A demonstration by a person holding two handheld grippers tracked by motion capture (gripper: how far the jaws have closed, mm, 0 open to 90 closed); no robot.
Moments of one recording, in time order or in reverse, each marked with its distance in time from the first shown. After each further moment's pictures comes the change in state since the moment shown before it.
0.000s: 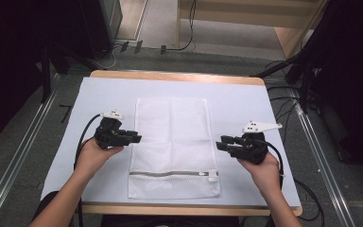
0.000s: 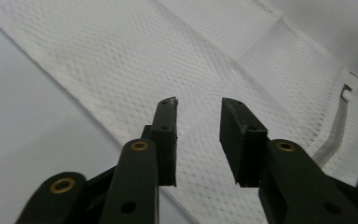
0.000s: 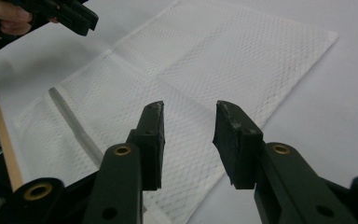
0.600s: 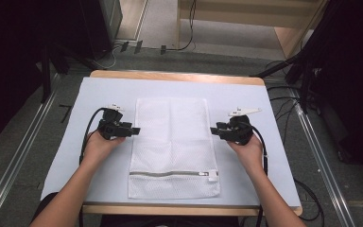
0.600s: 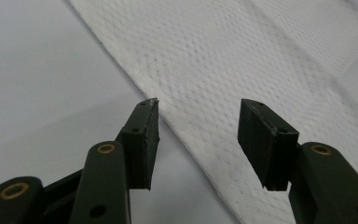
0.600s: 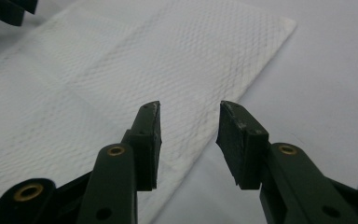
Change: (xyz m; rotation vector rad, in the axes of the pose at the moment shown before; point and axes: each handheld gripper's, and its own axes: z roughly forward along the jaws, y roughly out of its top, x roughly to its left) left arm 0.040 0.005 0.033 0.023 0.132 -0.106; right arm -0.052 0.014 0.065 0.076 -0.126 0.026
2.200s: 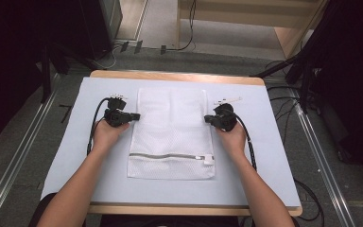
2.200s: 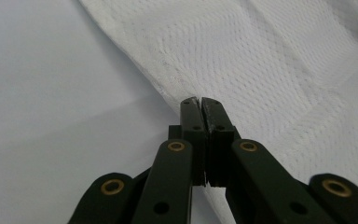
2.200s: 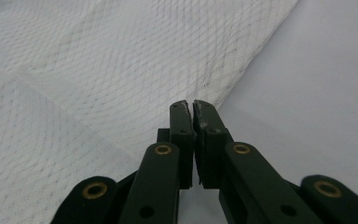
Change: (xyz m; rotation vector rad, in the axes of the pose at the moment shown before) left arm 0.030 0.031 0.029 -0.051 -0.007 -0.077; right arm -0.020 0.025 0.069 0.062 -0.103 0.073
